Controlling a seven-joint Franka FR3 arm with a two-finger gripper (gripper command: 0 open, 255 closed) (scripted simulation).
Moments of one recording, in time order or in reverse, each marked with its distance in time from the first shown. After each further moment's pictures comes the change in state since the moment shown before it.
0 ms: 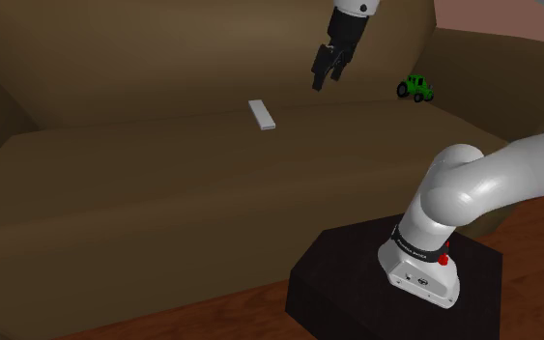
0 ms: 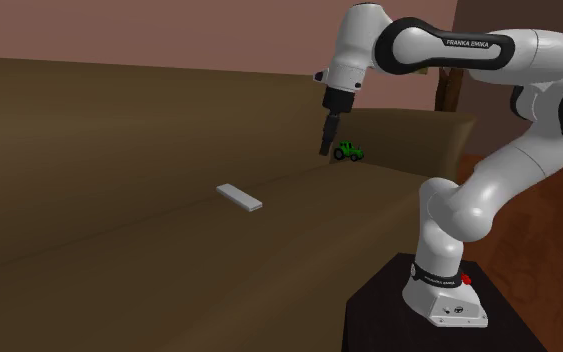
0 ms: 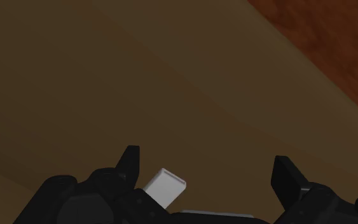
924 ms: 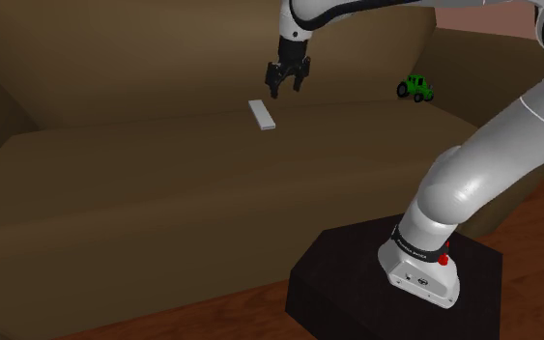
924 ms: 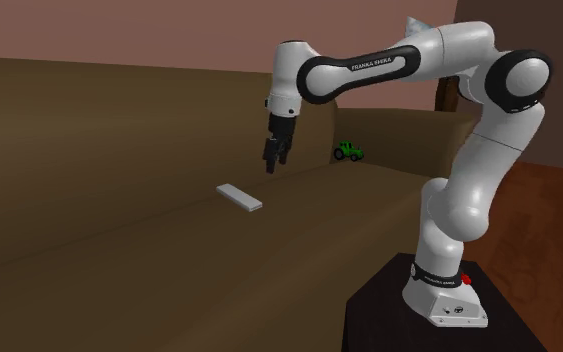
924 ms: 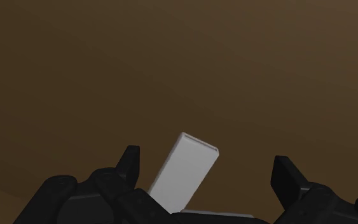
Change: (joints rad) arm -0.077 0.466 0.023 0.193 -0.032 0.203 0.145
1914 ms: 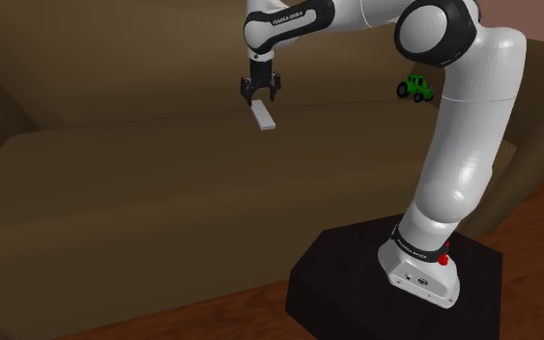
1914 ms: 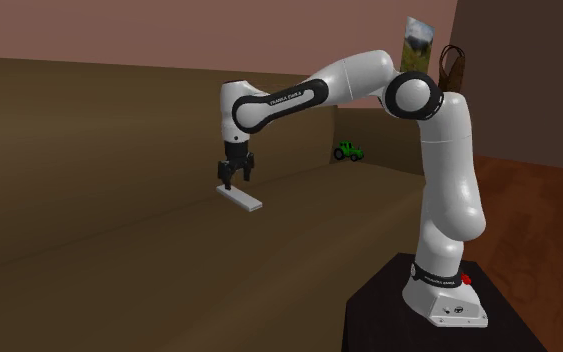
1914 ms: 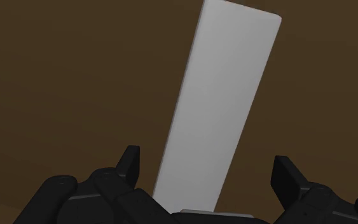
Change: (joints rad) arm -0.052 0.580 -0.033 0.467 -0.048 0.024 0.153
